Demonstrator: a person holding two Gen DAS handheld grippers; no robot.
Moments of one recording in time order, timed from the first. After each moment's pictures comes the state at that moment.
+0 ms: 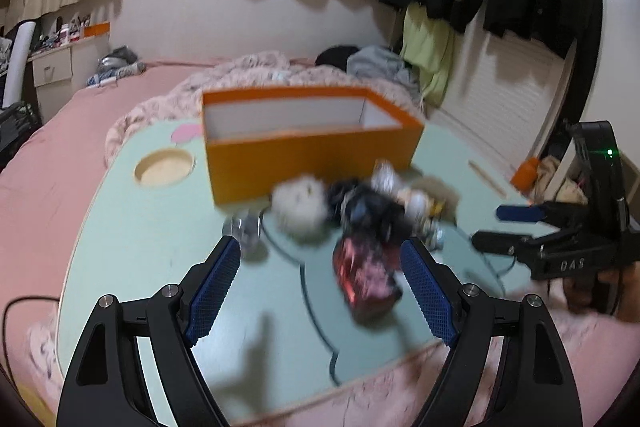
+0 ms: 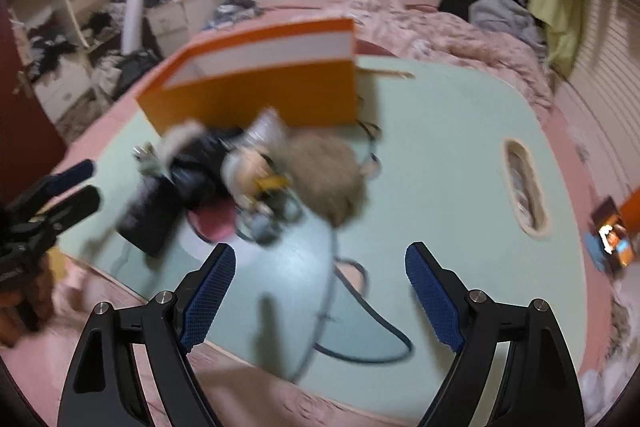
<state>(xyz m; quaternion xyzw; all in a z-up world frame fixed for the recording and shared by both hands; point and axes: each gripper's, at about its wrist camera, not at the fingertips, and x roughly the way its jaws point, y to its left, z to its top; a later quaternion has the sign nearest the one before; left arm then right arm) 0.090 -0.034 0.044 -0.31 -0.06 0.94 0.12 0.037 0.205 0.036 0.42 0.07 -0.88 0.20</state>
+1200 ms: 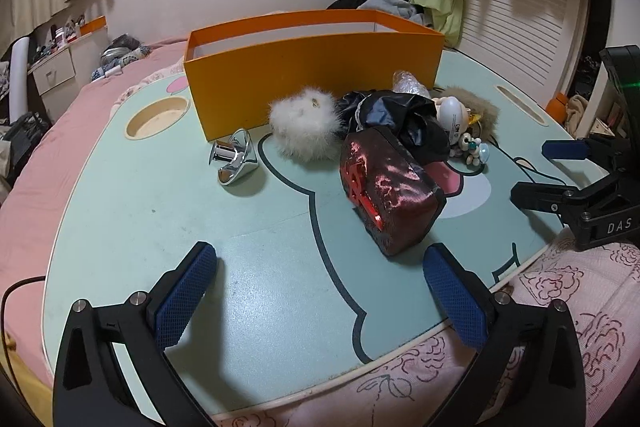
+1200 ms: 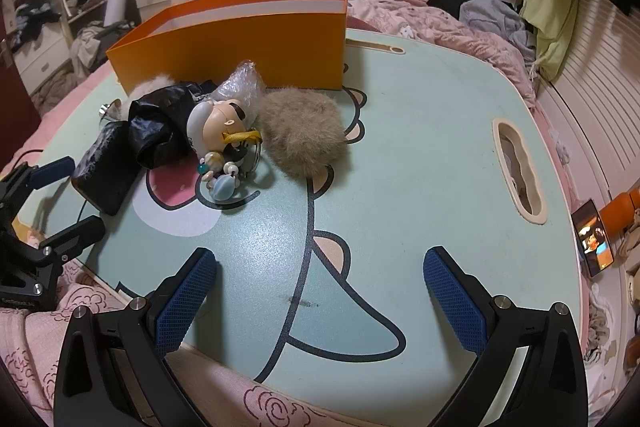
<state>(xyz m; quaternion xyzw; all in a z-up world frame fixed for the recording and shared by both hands) 0.081 -0.008 -0.009 -0.37 0.01 0.93 0.09 0.036 0.201 0.009 0.43 0.12 -0.88 0.17</state>
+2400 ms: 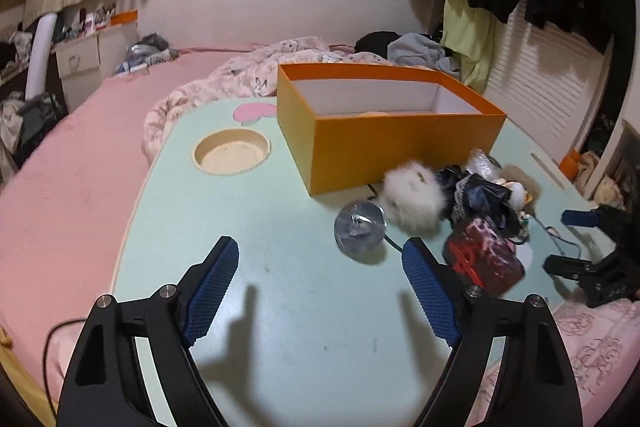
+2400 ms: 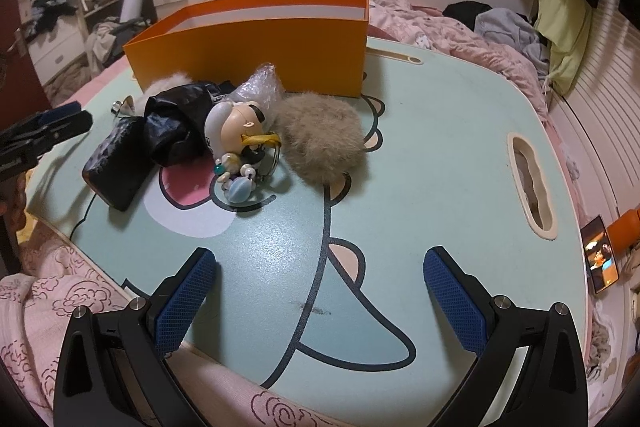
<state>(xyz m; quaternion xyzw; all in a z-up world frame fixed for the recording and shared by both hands) 0.057 -0.087 0.019 -0.33 -0.03 0.94 0.06 0.037 0.197 0.009 0.41 0.13 -0.88 0.20</state>
